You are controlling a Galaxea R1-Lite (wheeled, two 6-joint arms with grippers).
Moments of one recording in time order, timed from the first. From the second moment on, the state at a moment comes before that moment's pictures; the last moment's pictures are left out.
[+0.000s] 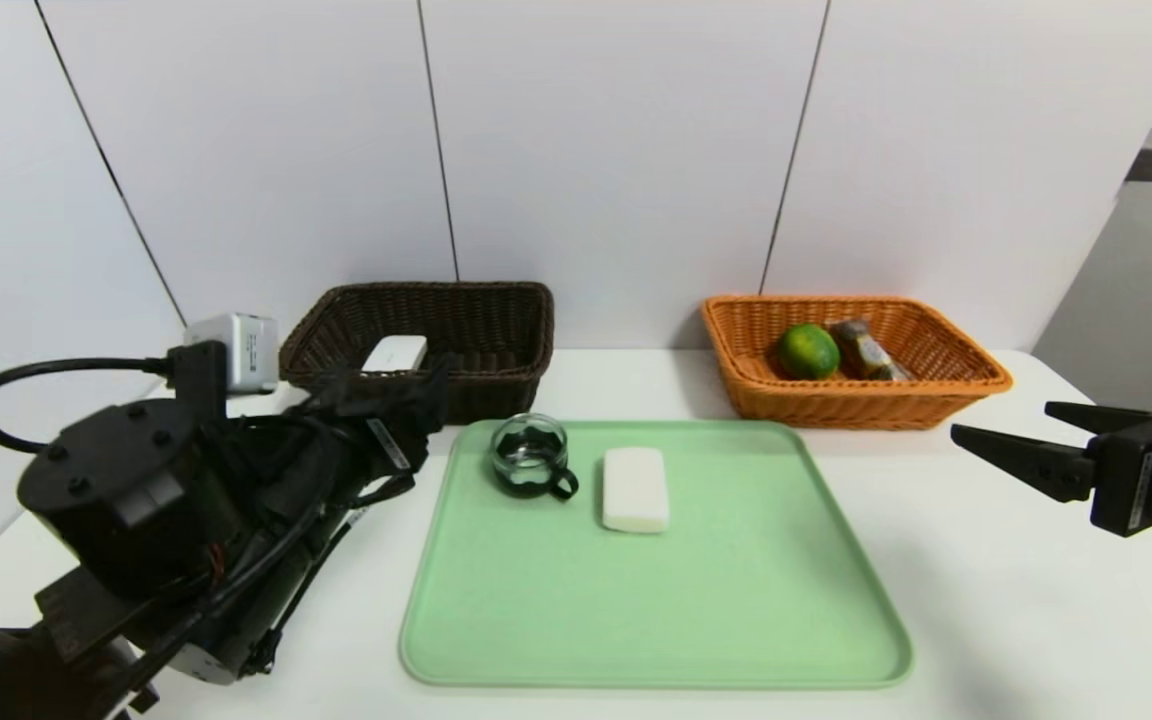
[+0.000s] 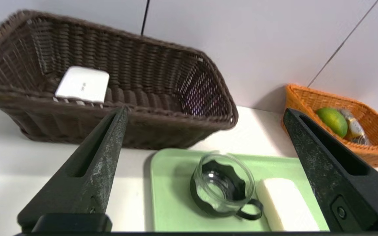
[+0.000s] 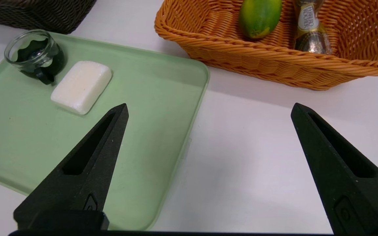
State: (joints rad) left arm -0.63 1.69 -0.36 -1.46 0.41 -0.31; right arm 0.04 1.20 -0.57 -0.30 0.27 -0.03
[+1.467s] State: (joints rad) left arm -0.72 2.16 -0.49 -1.52 0.39 -0.32; right arm 0.03 1.23 -0.57 -0.31 0.27 -0.03
